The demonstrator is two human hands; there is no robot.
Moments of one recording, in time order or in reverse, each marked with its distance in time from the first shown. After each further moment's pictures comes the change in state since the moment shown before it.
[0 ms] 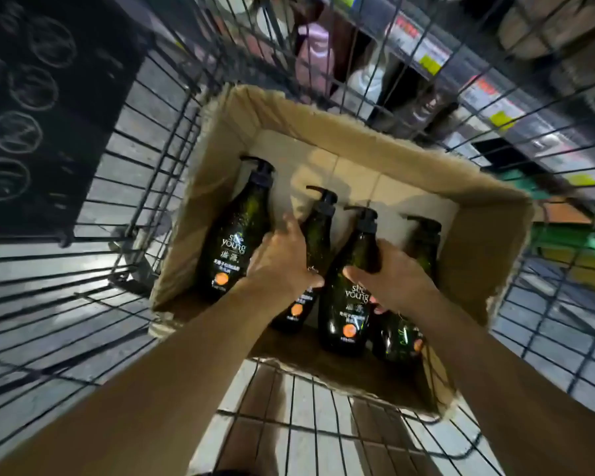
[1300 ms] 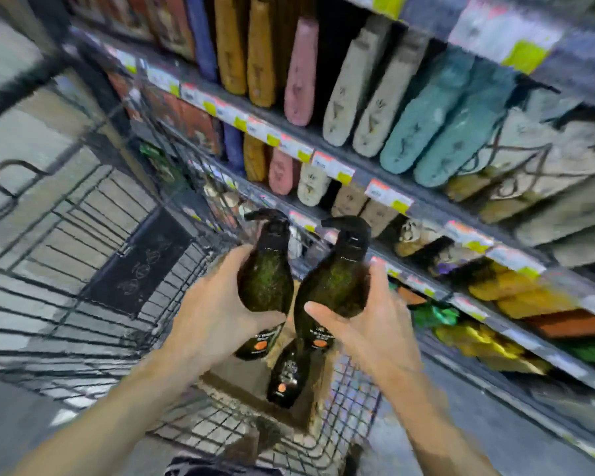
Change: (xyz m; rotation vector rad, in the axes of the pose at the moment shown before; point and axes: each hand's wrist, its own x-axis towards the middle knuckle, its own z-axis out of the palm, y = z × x) left_hand -0.361 0.103 -0.094 -0.224 0.669 0.374; right_hand -0.354 0.033 -0.136 0.314 0.598 -0.527
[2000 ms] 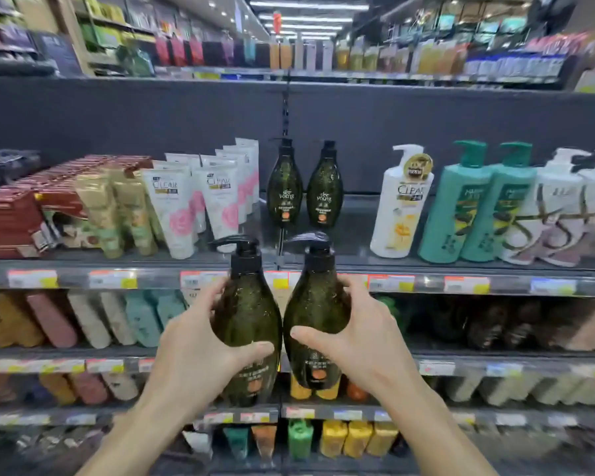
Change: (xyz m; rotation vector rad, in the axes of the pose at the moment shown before) left_hand -0.114 0.424 0.083 -0.169 0.122 0.620; right_hand -0.158 0.112 -0.410 0.055 0.611 -0.162
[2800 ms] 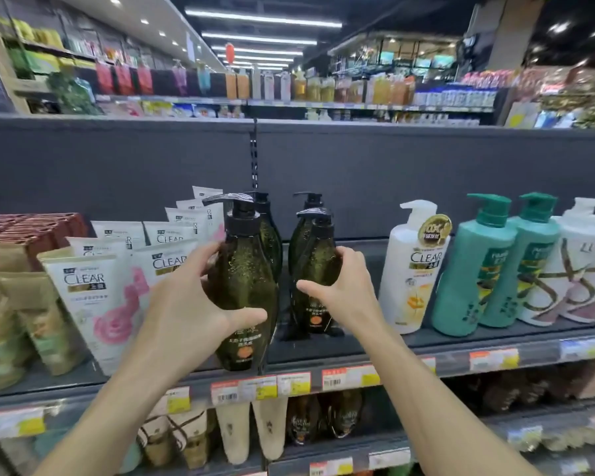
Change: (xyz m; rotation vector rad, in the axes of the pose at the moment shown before) left_hand 0.214 0.020 0.013 -0.118 -0.019 0.191; right_hand 0.247 0.046 0.016 0.023 0.257 0.071
